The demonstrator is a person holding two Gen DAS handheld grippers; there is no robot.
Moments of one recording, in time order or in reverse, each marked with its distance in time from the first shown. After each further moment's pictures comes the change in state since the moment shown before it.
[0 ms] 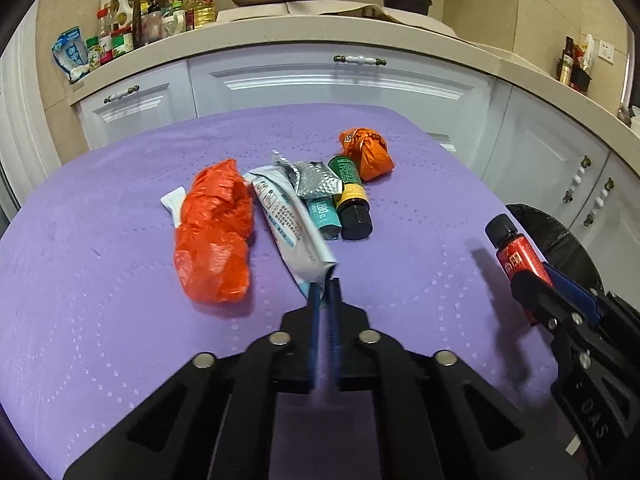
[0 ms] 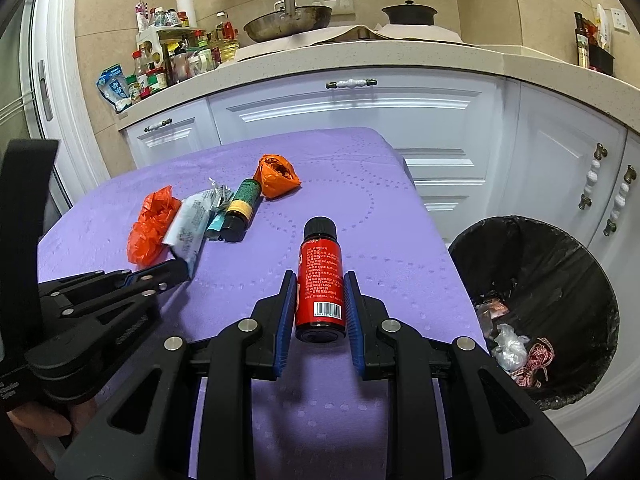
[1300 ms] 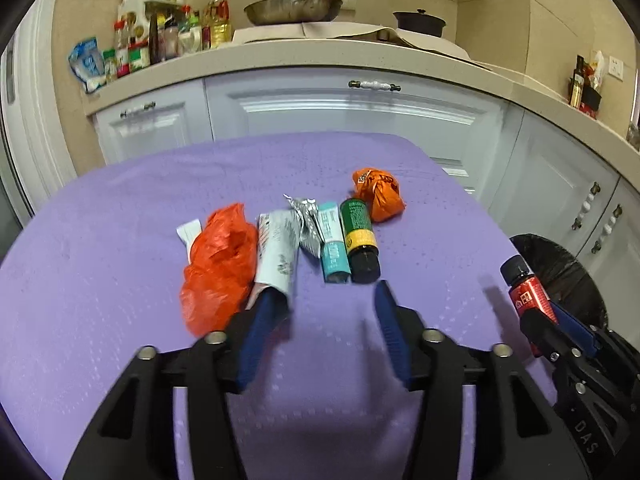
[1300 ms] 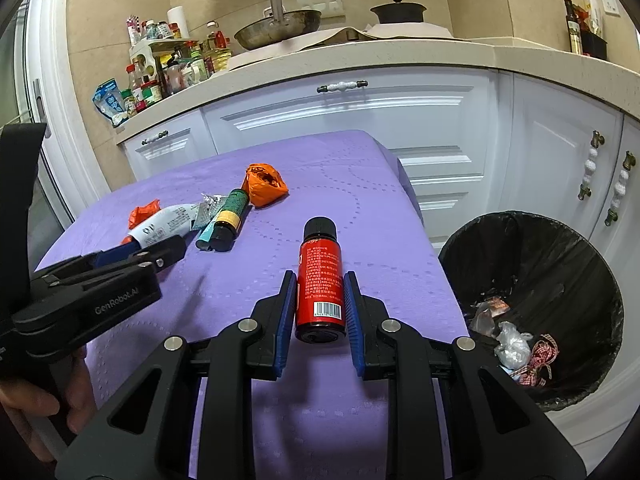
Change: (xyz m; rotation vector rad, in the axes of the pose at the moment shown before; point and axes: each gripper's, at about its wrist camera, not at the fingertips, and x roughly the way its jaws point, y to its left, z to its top) left arm -0.004 -0.004 0.018 -0.028 -0.064 0.058; right arm -0.001 -0.019 0.002 0.050 -0.011 0.025
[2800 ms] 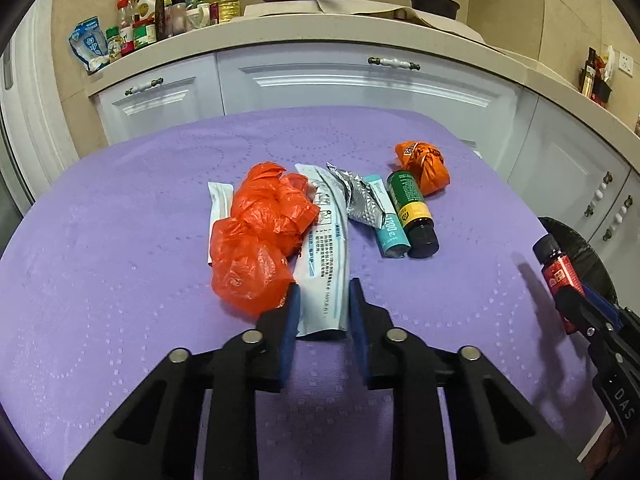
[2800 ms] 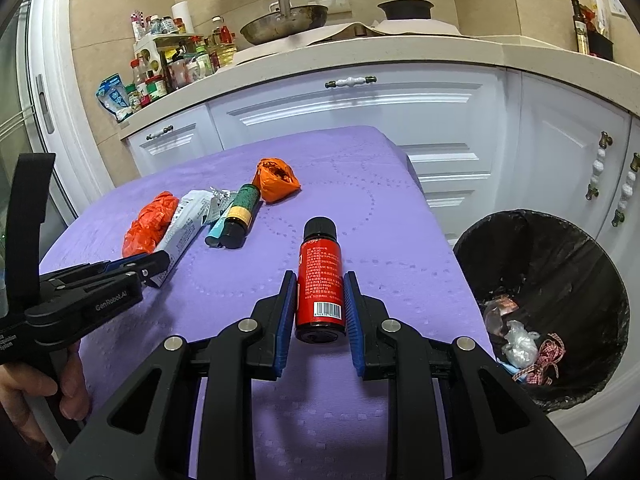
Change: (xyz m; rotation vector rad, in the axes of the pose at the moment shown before) left arm 0.010 0.036 -0.006 -0.011 0.075 -0.006; right arm 0.005 0.007 -0.001 -0.010 0.016 0.015
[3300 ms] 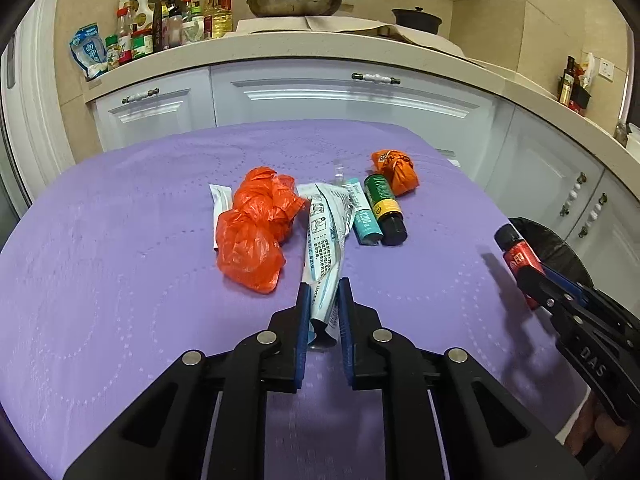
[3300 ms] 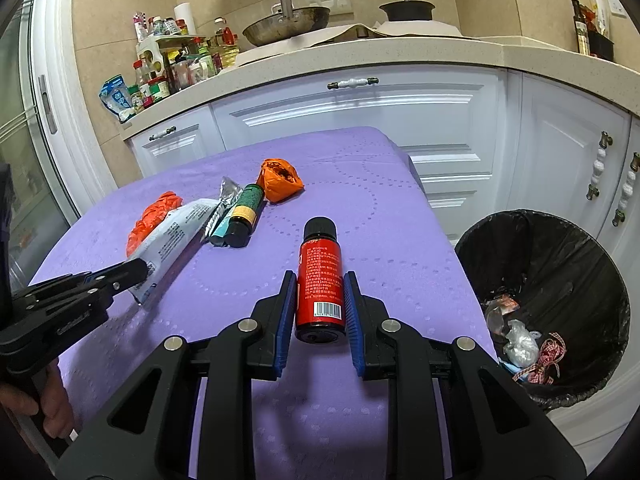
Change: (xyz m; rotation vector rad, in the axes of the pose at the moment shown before) left arm -0.033 0.001 -0.014 0.010 -0.046 -0.062; right arm -0.005 0.001 -0.001 -0.006 -0.010 0.005
